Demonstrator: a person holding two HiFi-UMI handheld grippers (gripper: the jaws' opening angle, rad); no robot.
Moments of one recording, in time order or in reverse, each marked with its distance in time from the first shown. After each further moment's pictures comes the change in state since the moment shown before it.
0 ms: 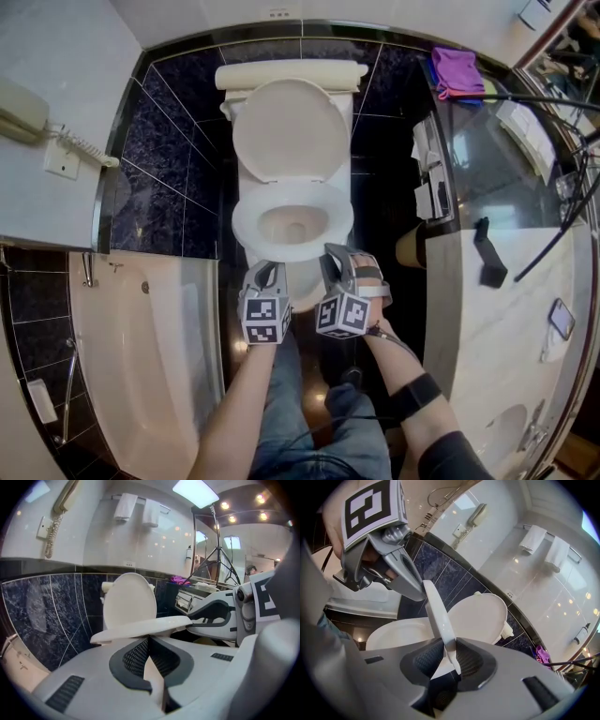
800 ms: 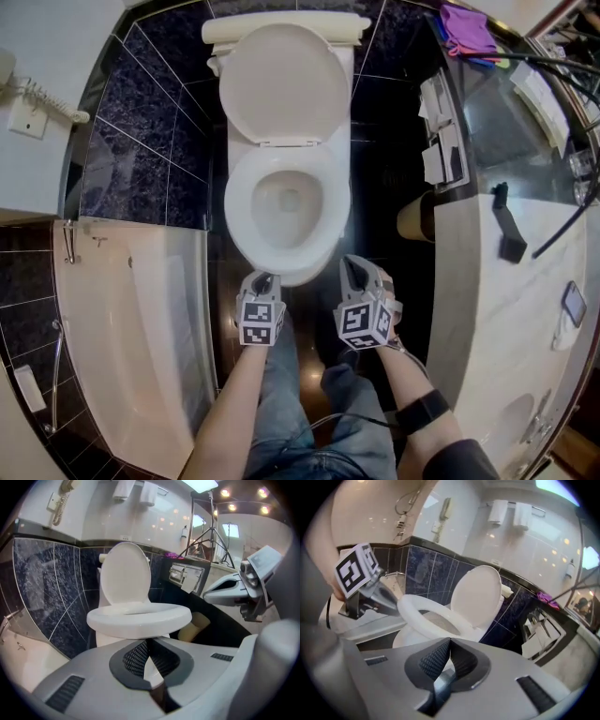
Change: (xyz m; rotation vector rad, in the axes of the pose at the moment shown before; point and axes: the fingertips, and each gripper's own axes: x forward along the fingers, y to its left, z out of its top) left arm -0.009 -0.026 -0.163 0.006 0.175 -0.061; right arm -0.040 0.084 -0.102 0.408 0.046 0.049
